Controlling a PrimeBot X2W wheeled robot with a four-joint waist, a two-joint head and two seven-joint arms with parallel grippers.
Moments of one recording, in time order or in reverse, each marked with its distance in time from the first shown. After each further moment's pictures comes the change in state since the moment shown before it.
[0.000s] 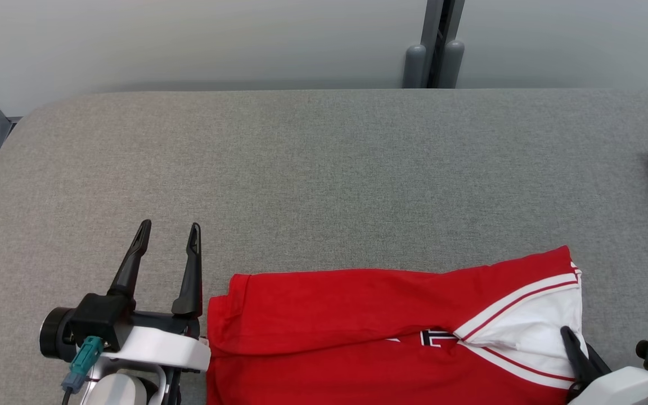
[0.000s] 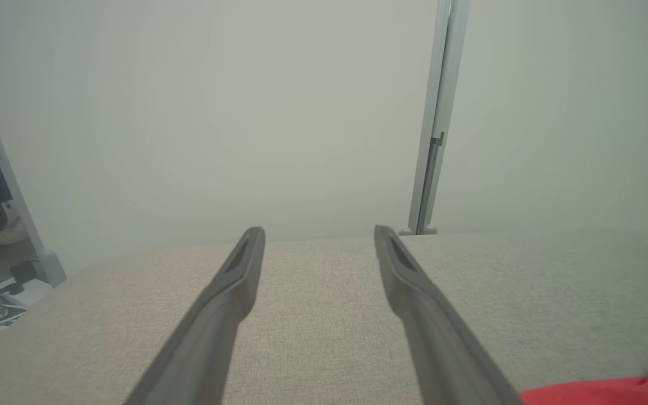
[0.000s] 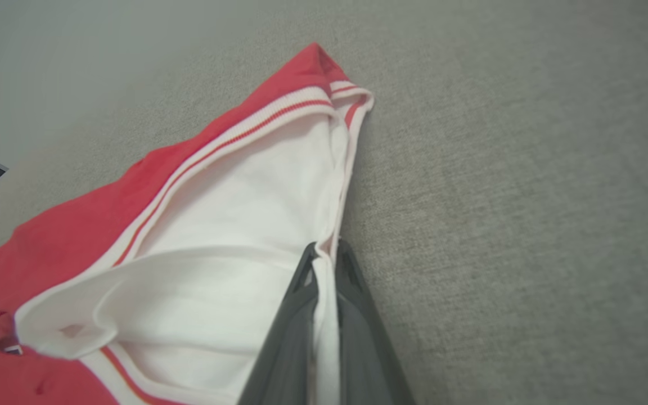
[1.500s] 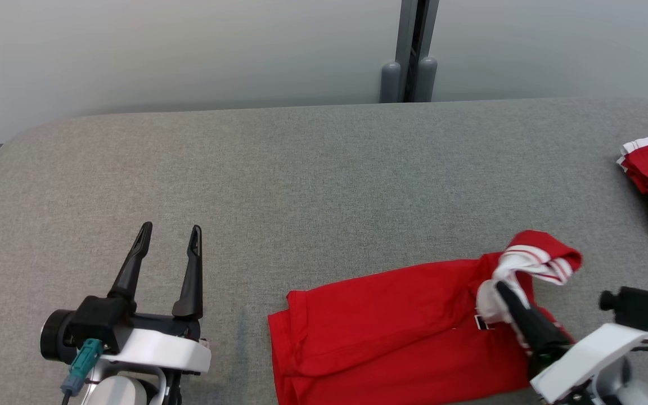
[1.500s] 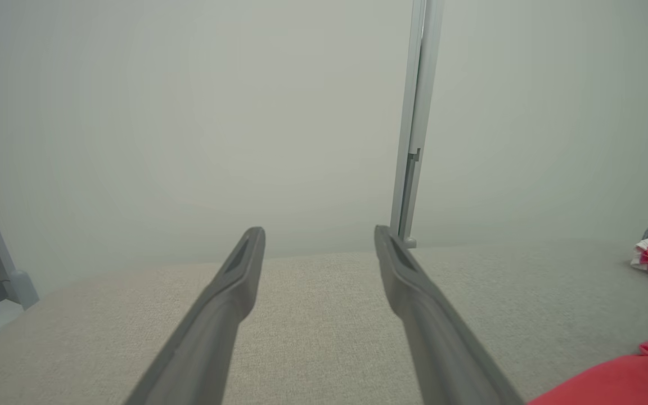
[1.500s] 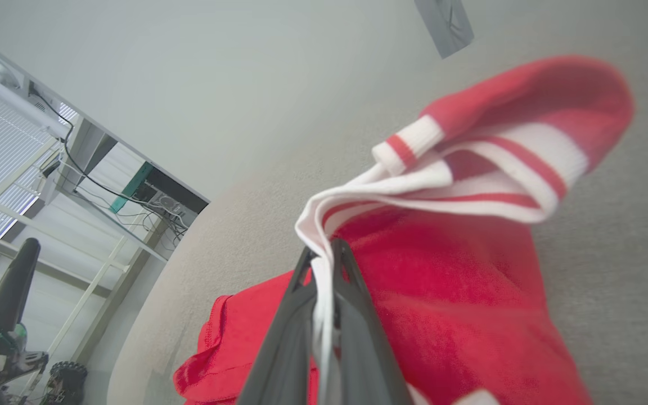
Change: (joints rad) left arm 0.008 -0.003 0.000 -0.005 -0.002 0.000 0.000; right arm -0.018 -0.143 0.175 -0.471 0.316 0.000 0.140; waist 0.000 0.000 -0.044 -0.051
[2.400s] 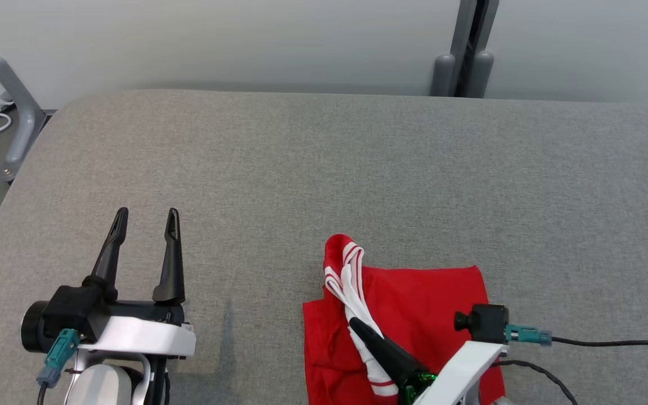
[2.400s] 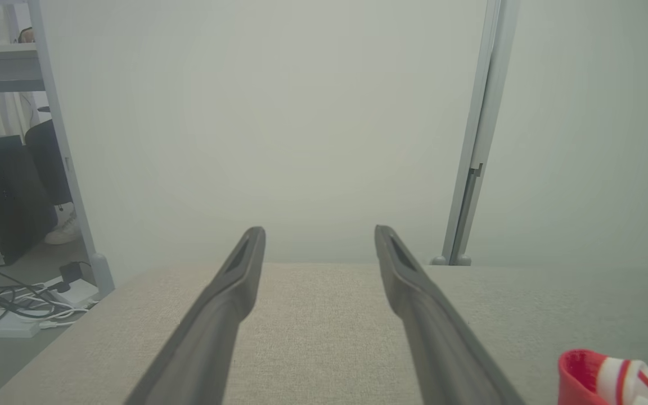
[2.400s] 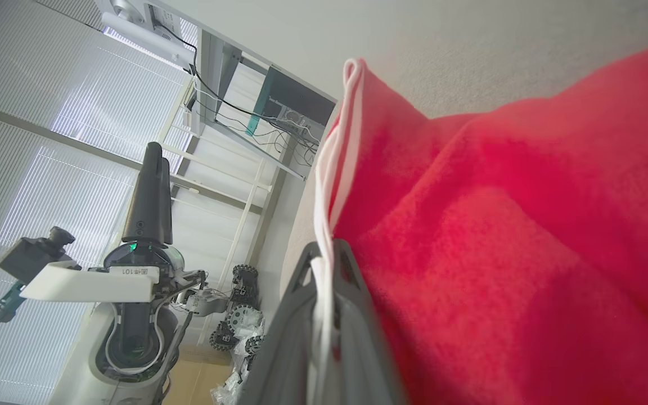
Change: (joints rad) left arm -0.030 0.000 0.051 -0.009 -0.022 -0.008 0.000; right arm -0.047 0.303 0.177 -0.011 0.091 0.000 0.117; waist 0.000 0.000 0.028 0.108
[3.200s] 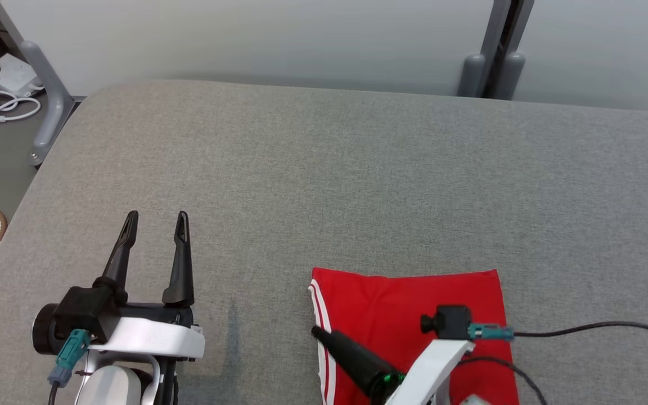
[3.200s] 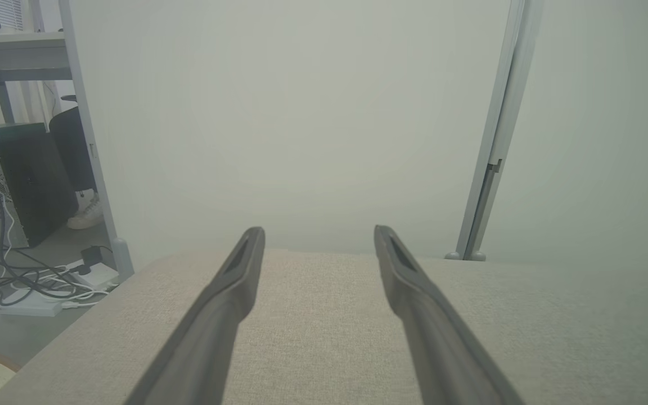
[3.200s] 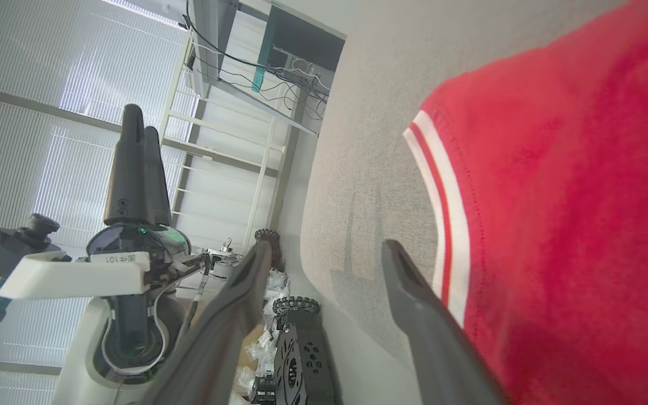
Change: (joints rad) left arm -0.001 0.000 -0.034 0.010 -0.023 0.025 0.000; right arm -0.051 0.081 0.075 0.120 0.086 0.000 0.028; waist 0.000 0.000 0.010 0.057
